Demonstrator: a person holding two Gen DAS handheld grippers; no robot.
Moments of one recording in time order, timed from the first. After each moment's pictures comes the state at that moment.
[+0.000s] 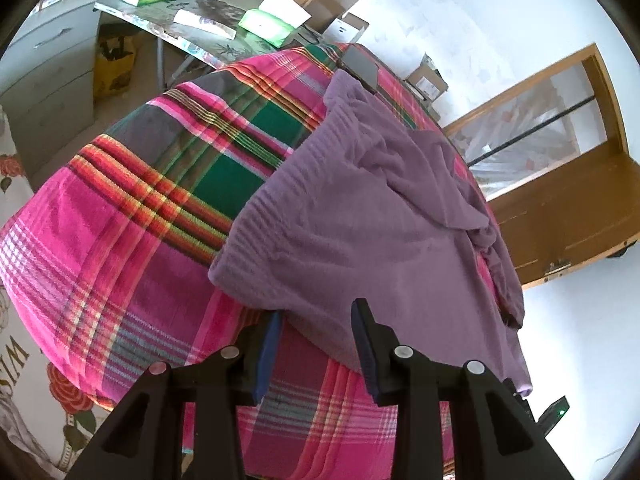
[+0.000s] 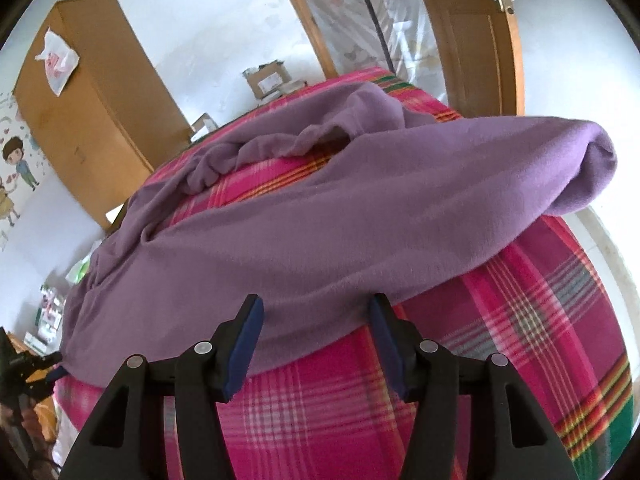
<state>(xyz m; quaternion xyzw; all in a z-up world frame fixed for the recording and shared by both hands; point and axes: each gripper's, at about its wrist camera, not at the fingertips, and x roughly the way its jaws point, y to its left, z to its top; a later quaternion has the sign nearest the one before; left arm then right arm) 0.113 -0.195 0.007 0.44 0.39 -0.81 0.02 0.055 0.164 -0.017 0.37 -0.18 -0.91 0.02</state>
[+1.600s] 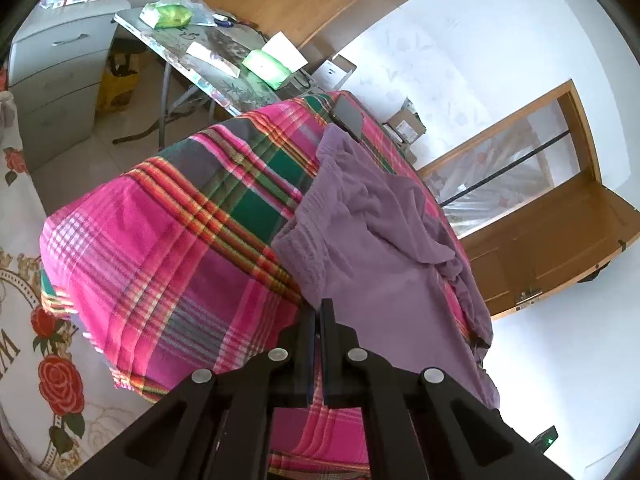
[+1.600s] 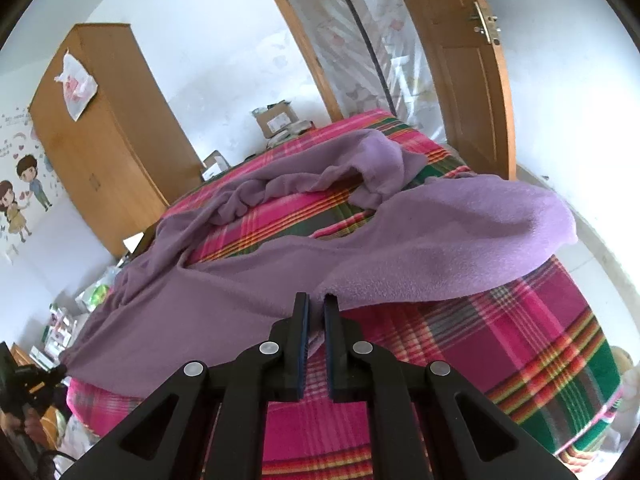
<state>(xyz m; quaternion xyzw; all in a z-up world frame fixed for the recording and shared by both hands) 0.167 -0.214 0.027 0.36 0.41 -0.83 0.01 0.114 0.155 0.017 0.31 -0.19 -0.93 0.02</state>
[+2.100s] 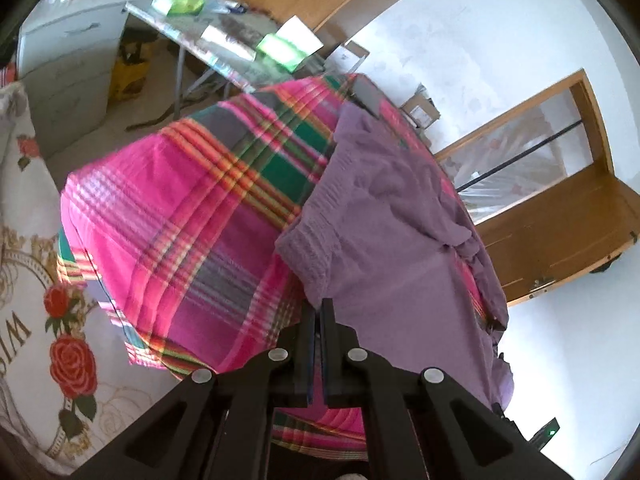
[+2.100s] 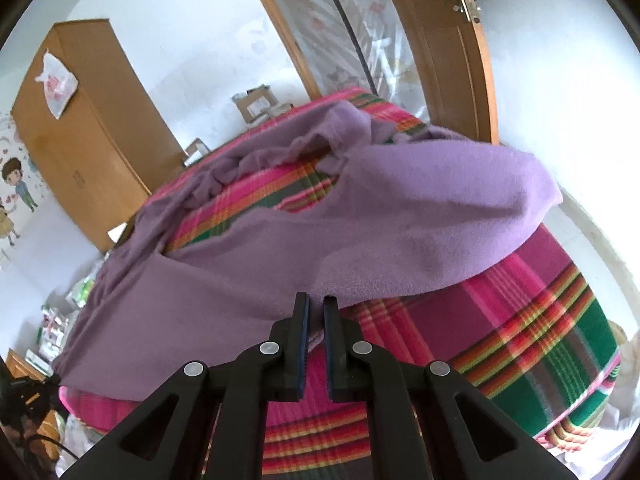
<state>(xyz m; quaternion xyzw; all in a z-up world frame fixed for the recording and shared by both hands) 0.178 -0.209 0.009 0.40 0.41 -0.82 0.02 0.120 0.164 -0.008 0.35 -0.19 -0.92 -0.01</state>
